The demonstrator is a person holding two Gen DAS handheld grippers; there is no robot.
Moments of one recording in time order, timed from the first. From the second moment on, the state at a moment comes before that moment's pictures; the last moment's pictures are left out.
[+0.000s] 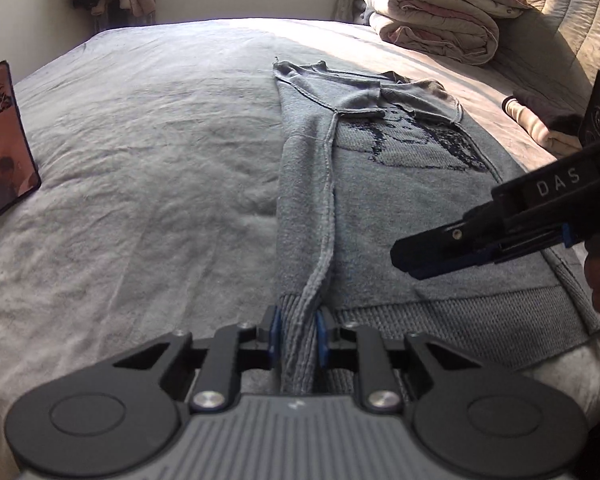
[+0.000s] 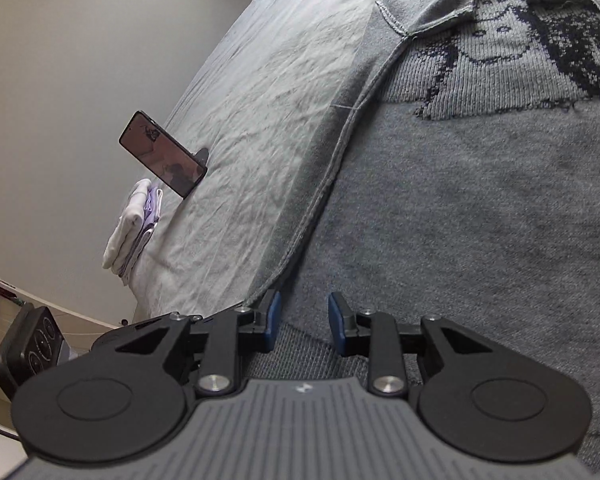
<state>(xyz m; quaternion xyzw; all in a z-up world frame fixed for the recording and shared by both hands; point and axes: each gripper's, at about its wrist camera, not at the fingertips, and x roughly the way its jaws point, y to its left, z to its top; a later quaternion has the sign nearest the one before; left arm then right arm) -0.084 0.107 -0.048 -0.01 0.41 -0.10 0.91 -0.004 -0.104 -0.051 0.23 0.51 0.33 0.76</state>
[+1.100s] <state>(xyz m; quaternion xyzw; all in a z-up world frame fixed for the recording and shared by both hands) -0.072 0.055 -0.040 0.02 0.45 -0.25 0.86 0.038 -0.142 -0.079 0.43 0.49 0.28 0.71</state>
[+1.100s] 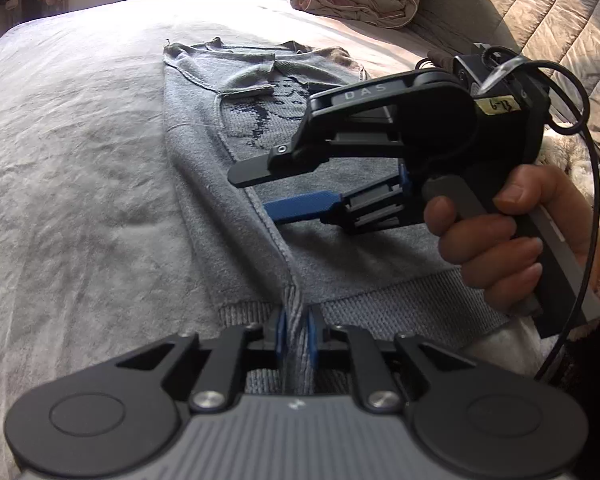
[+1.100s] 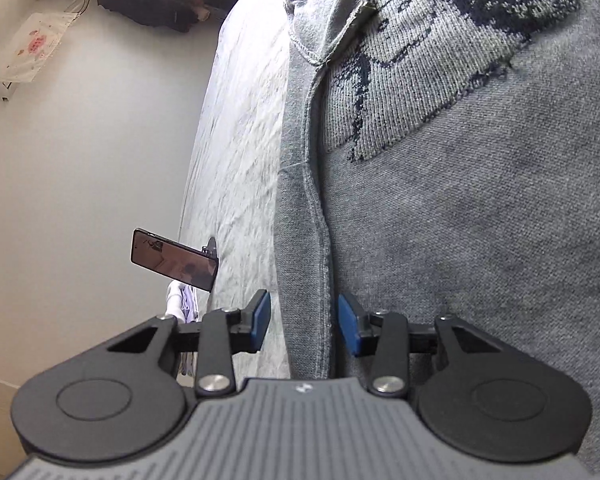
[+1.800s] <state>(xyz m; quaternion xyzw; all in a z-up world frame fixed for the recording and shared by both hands) 0.015 0.097 -0.066 -0.13 0.35 -0.28 0.88 0.043 -0.159 -0.052 0.29 0.43 0.23 0.82</state>
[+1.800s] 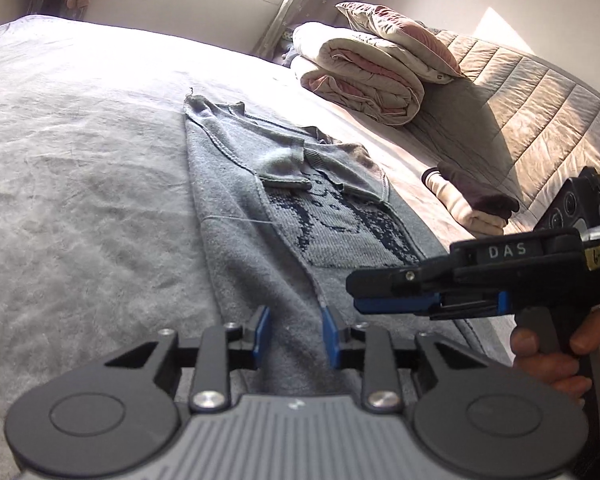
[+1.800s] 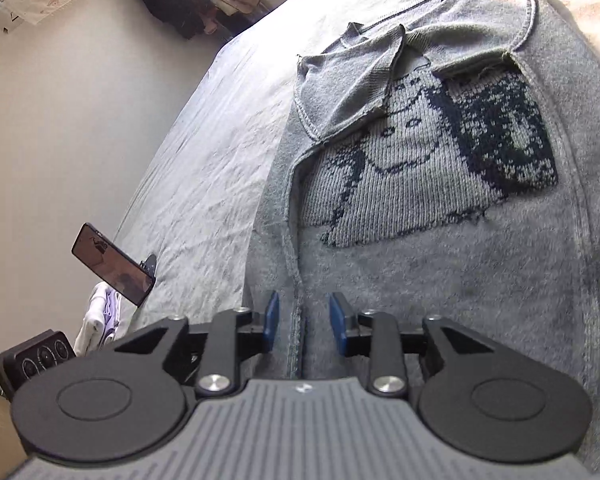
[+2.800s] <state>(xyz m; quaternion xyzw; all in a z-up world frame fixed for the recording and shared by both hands) 0.052 0.081 -0.076 -0.16 0.36 -0.33 0.86 0.191 -0.188 -0.057 0.29 0.38 0.09 0.88</state>
